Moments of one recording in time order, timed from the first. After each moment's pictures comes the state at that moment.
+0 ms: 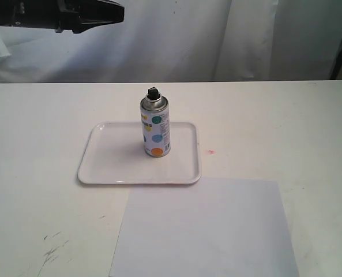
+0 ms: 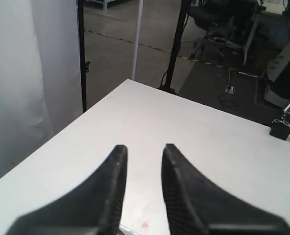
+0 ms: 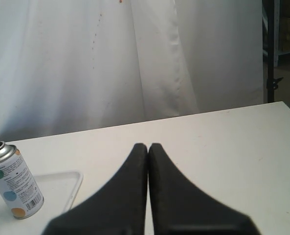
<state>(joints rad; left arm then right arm) -0.09 1.83 -1.51 -1.42 1.10 1.55 0.08 0.39 -0.19 1.35 -0.03 -1.18</state>
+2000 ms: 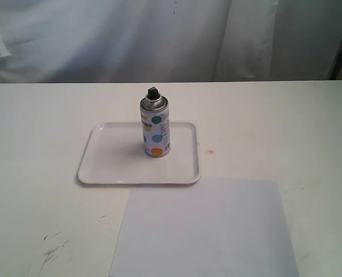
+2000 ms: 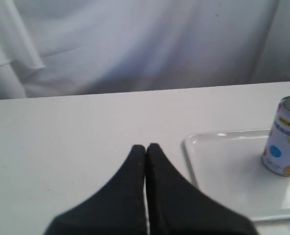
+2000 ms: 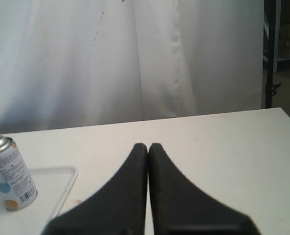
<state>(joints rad) 0.07 0.70 -0.42 -1.01 0.22 1.07 0.08 0.39 -0.19 1.27 -0.01 -1.15</state>
